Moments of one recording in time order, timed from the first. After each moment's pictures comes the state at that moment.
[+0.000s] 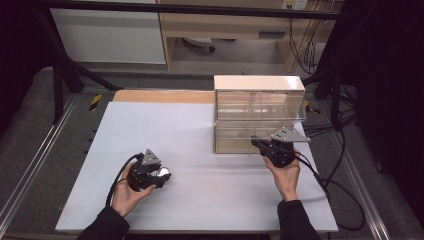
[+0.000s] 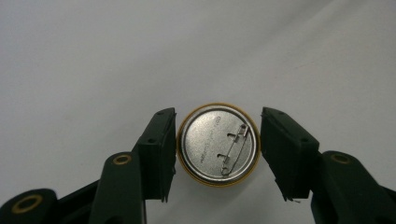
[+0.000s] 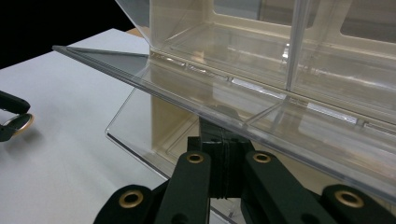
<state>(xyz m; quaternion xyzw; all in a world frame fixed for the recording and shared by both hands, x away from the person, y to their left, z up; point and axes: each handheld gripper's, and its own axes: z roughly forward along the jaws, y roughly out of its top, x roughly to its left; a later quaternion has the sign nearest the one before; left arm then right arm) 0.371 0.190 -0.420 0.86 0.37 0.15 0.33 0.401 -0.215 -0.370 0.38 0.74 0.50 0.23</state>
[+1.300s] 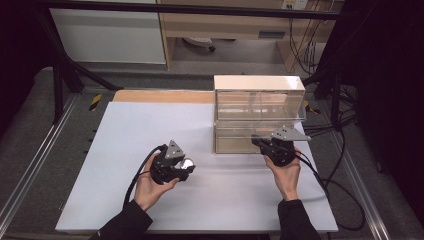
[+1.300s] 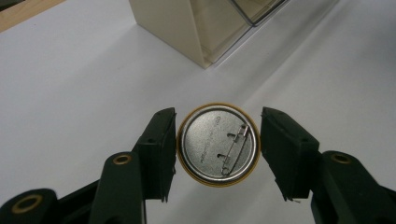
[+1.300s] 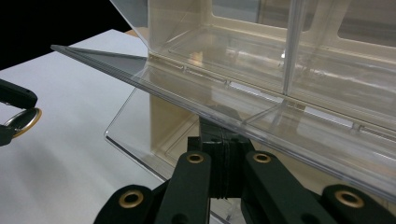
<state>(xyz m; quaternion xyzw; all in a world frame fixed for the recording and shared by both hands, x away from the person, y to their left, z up) 0.376 0.123 -0.382 0.85 0.32 0.16 0.37 0.403 -0.216 -0.367 0.38 0.74 0.50 0.23</state>
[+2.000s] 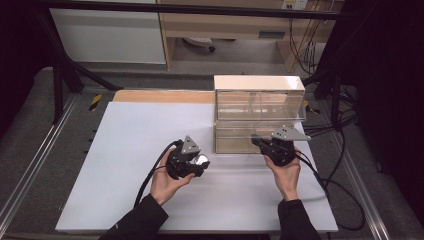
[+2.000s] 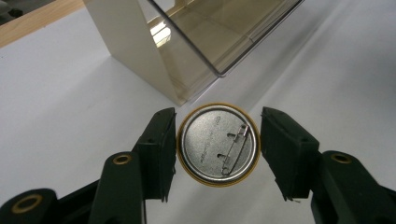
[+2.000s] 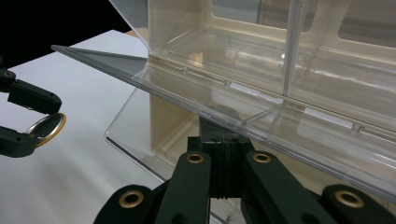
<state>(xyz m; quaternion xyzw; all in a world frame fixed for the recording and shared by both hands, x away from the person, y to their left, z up) 0.387 0.084 -0.375 0.85 0.31 0.16 0.39 0.404 -0.216 -0.367 0.38 0.74 0.50 0.23</state>
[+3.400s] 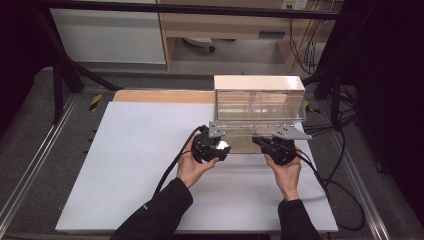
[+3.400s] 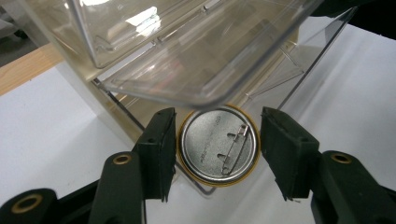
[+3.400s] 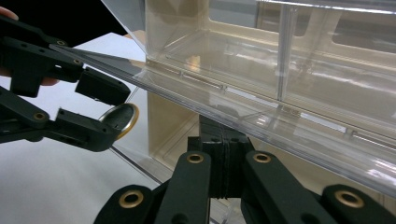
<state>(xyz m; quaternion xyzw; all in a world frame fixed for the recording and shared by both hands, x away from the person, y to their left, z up) 0.425 0.024 -0.364 0.85 0.30 0.17 0.40 0.405 -0.217 -0.364 0.38 0.74 0.50 0.24</state>
